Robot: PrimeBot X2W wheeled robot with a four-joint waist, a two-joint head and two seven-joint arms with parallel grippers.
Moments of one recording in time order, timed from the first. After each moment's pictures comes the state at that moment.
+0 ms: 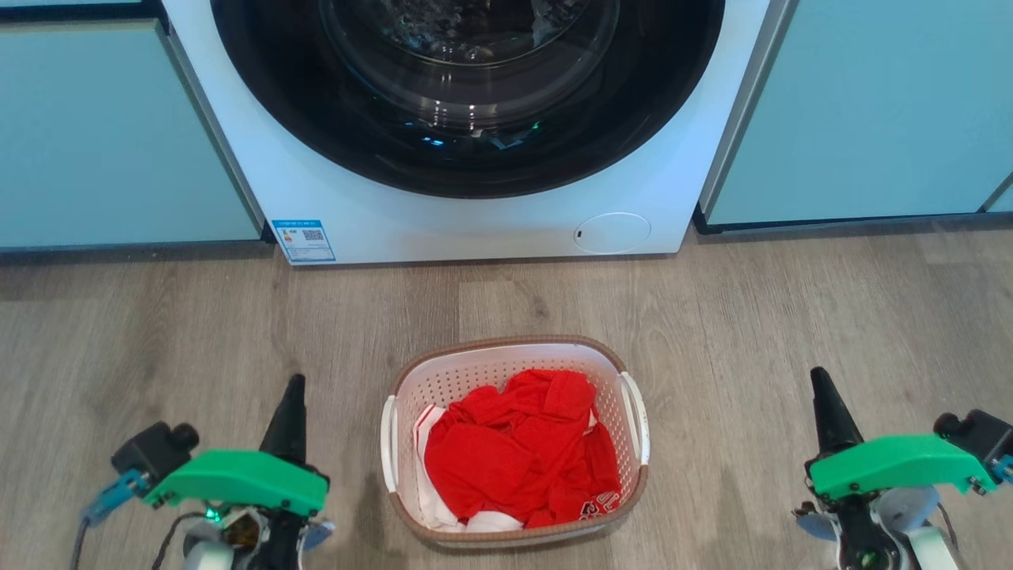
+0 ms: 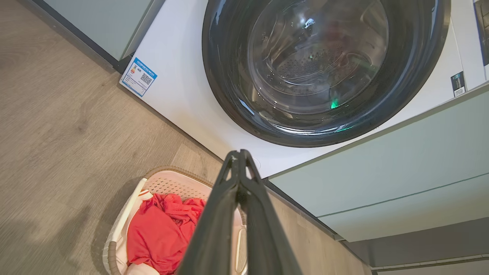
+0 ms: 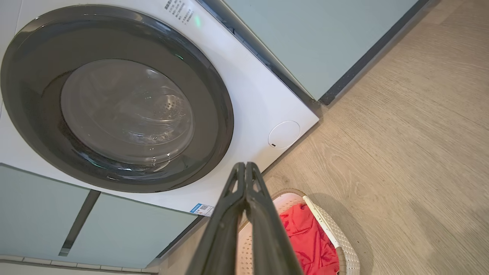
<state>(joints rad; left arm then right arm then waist) 0.00 0.07 -0.17 0.21 -0.95 0.00 -0.10 0.00 -0.06 0.02 0.18 1.00 0.12 -0.09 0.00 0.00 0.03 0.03</state>
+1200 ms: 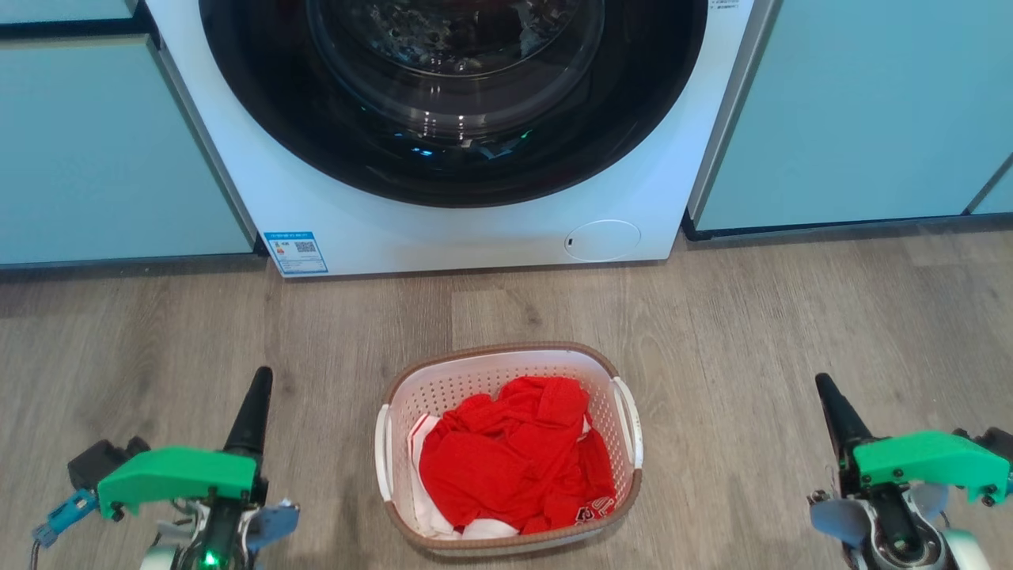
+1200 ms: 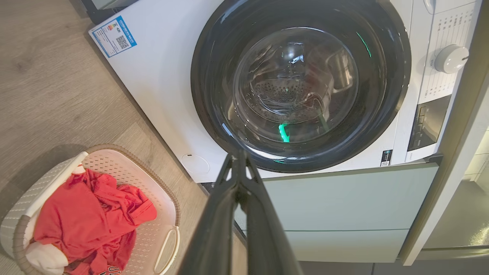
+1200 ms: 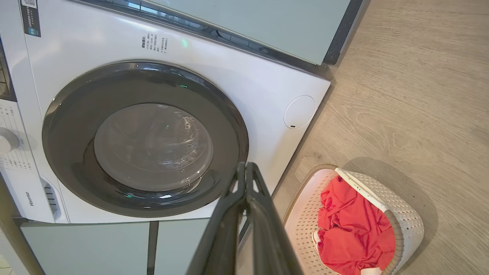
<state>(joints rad) -0.02 0.07 -0.05 0.24 -1.36 -0.07 0.00 -0.03 -0.06 -0.04 0.24 1.37 0.12 0.01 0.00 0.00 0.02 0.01</state>
